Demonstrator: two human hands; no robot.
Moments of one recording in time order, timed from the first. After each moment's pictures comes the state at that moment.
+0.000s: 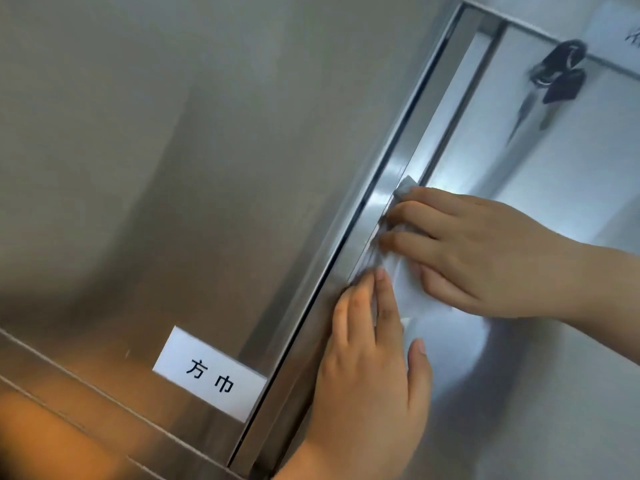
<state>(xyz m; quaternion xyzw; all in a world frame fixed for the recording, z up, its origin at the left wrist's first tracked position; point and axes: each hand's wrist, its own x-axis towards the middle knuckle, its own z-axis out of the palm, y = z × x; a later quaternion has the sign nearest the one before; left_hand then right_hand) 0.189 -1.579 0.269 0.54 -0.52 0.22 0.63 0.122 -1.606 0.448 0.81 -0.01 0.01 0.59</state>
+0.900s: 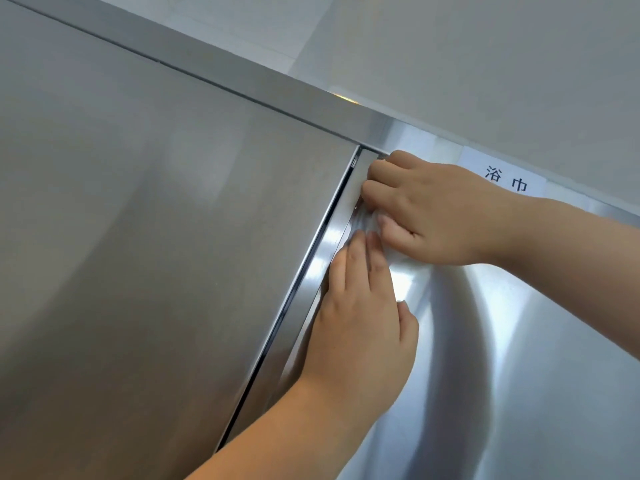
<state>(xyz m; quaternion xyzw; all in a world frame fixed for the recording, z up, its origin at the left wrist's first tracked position) 0.200 -1.606 0.411 0.46 -0.55 0.31 0.63 0.136 -1.585 0.572 0.73 -0.12 0.09 0.67</state>
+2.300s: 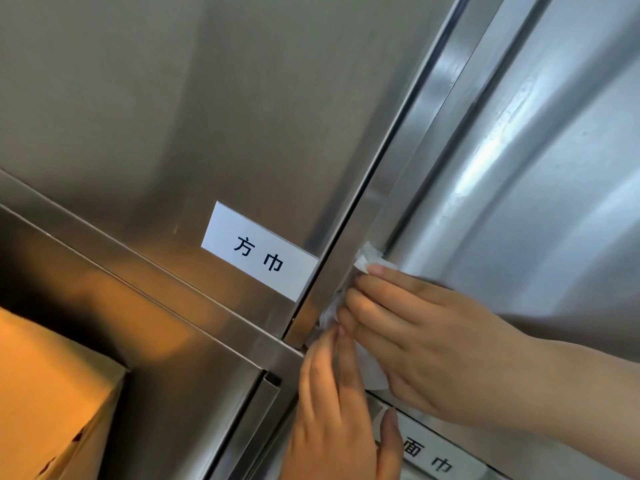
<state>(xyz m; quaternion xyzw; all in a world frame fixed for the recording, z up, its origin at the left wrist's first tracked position) 0.168 -1.558 0.128 0.69 -0.48 0.04 0.54 0.117 -1.618 0.265 0.87 0.02 -0.05 0.50</state>
